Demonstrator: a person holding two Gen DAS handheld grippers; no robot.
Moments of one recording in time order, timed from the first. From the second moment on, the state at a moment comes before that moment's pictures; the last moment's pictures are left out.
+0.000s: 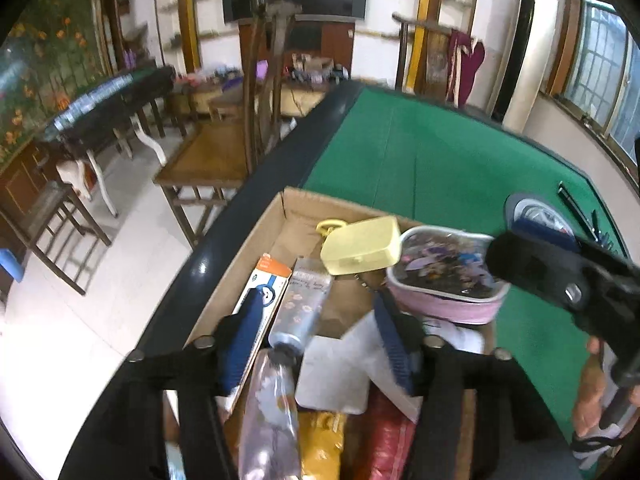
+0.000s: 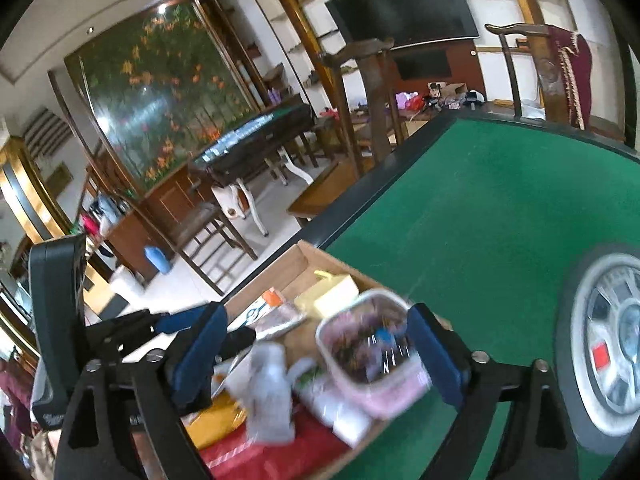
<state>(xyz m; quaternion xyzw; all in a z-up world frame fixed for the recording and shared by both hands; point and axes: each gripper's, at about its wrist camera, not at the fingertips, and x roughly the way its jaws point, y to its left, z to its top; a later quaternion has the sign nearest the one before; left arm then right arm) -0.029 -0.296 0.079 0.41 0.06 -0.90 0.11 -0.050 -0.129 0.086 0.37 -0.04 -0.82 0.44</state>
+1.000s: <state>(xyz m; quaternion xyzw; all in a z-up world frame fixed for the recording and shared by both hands) 0.164 -0.247 0.084 0.30 0.06 -0.93 0.22 0.067 -0.029 0.045 0.33 -0.01 -0.86 0.38</state>
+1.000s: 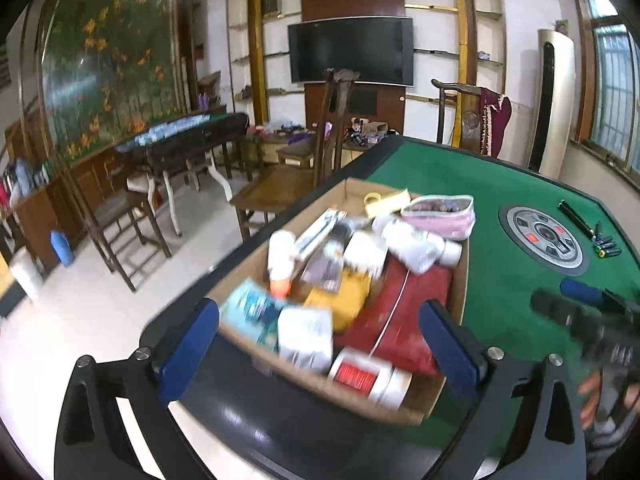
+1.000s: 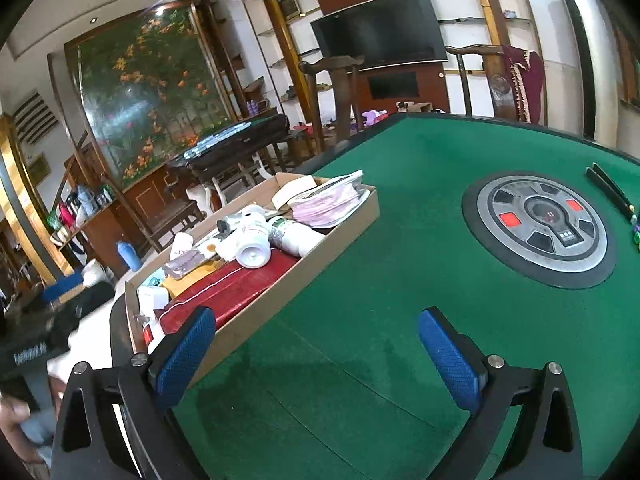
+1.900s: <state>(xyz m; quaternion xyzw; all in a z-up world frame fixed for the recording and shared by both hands) 0.169 -0.248 0.068 0.32 0.05 -0.92 0.24 0.076 -0.038 0.042 0.34 -0.01 -0.85 0.41</state>
